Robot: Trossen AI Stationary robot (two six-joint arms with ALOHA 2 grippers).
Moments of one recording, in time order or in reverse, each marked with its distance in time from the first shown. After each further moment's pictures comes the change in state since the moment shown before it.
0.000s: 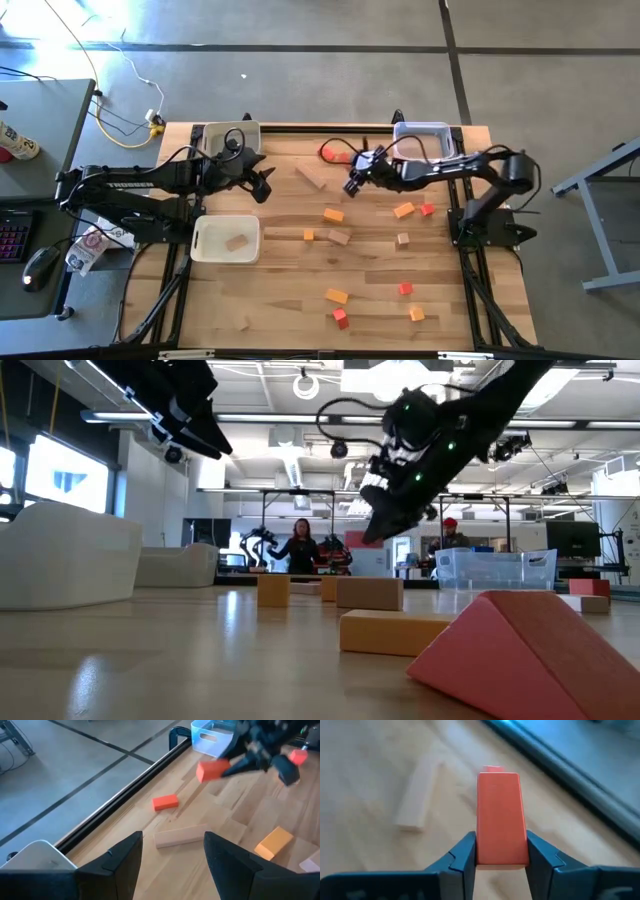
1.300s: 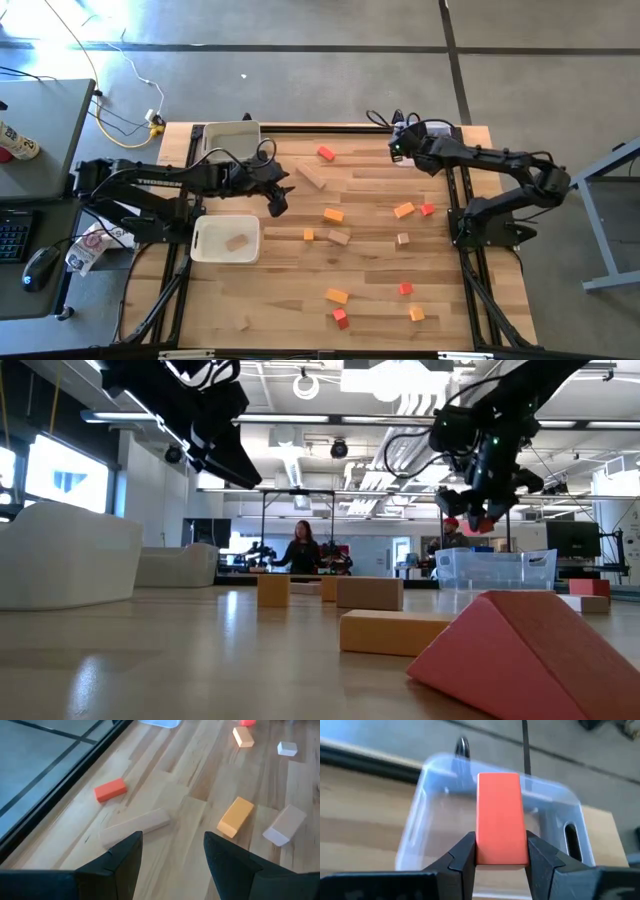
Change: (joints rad) left arm -0.005 0.257 0.000 0.184 0.230 0.087; right arm -0.311 -0.271 -0.030 -0.668 0.355 0.437
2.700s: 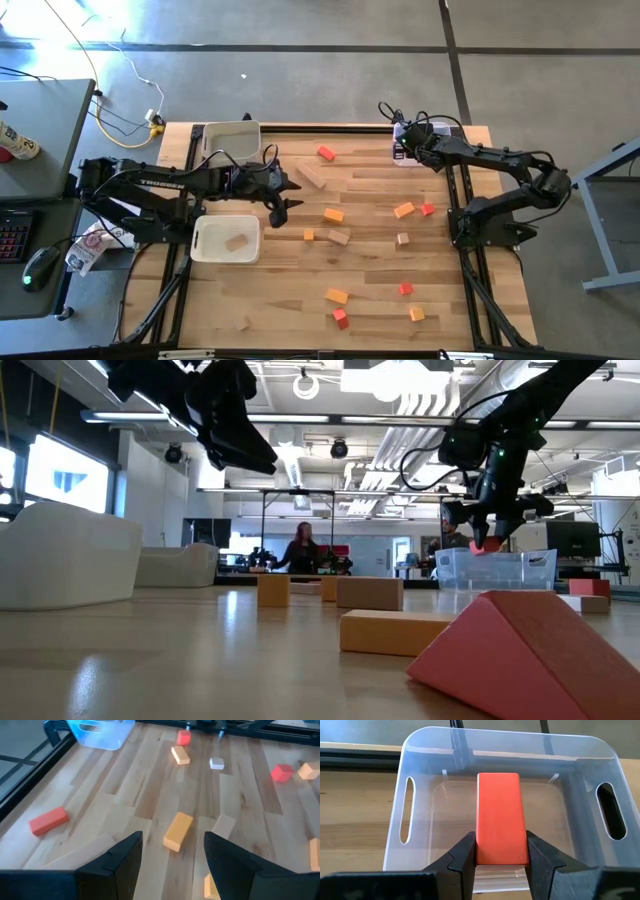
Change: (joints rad) left arm -0.045 0.026 0.000 0.131 0.198 0.045; right arm -0.112 0.001 -0.063 0.089 -0.188 0.112
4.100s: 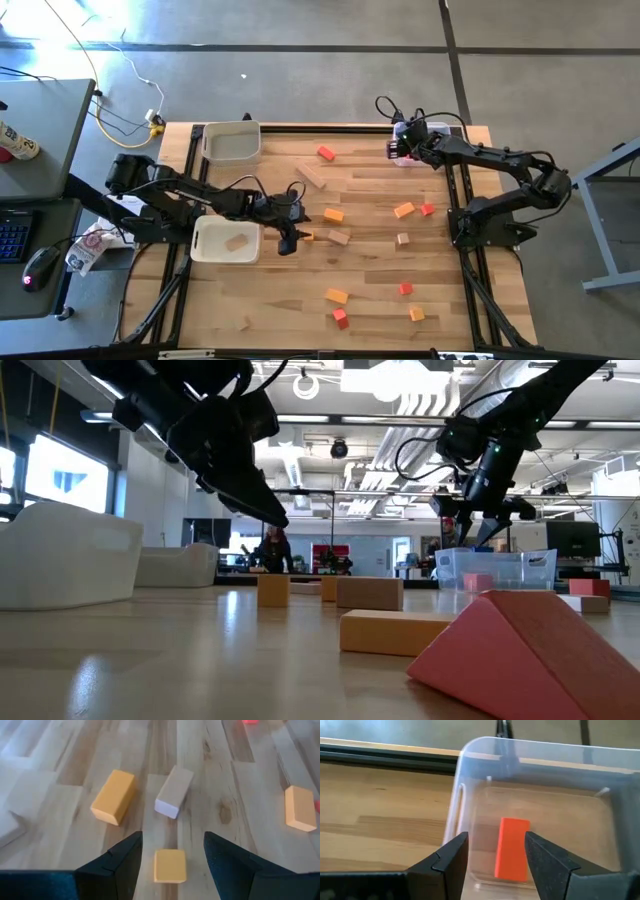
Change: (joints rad) left arm -0.170 0.291 0.000 0.140 0.033 -0.041; right arm -0.010 -0.003 0.000 0.133 -0.143 -0.114
